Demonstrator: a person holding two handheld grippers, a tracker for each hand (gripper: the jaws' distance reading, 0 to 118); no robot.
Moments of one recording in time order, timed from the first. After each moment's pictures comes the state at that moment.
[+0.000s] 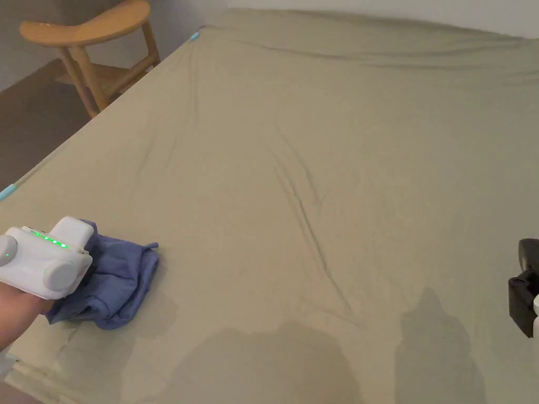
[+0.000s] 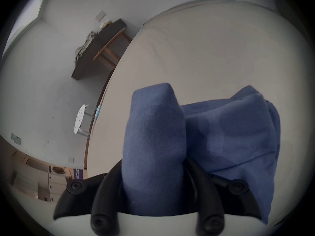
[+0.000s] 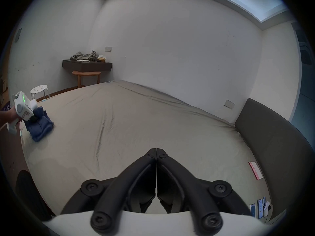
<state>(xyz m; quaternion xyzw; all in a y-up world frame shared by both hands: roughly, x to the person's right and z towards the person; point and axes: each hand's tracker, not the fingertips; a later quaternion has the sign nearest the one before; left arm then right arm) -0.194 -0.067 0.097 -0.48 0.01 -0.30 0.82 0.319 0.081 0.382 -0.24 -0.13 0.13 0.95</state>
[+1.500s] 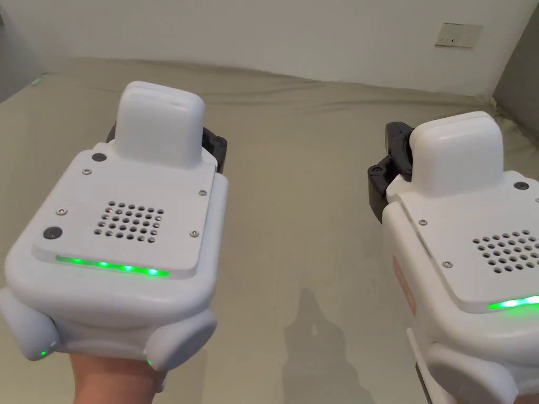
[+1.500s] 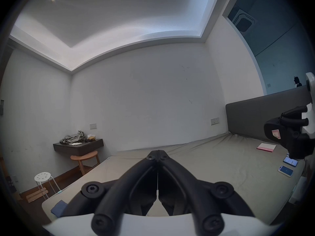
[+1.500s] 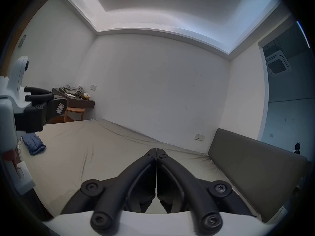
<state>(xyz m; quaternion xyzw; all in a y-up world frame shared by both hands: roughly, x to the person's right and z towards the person) 0.167 0.185 0.441 0.05 -0.21 -0.07 0.97 0.358 0.191 0.553 -0.04 -0.20 0.16 0.97</state>
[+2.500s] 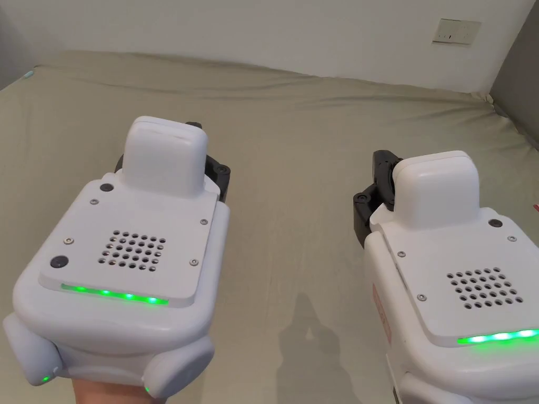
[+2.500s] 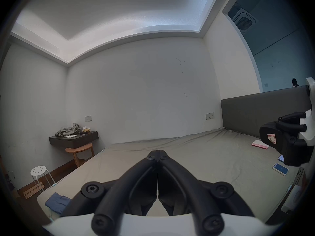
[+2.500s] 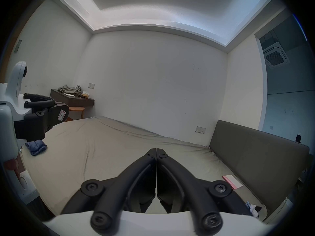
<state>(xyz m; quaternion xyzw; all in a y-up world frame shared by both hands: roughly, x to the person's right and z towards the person) 0.176 0.166 0.442 0.02 -0.23 -0.06 0.97 0.357 0.167 0.554 -0.05 -0.21 0.13 0.97</state>
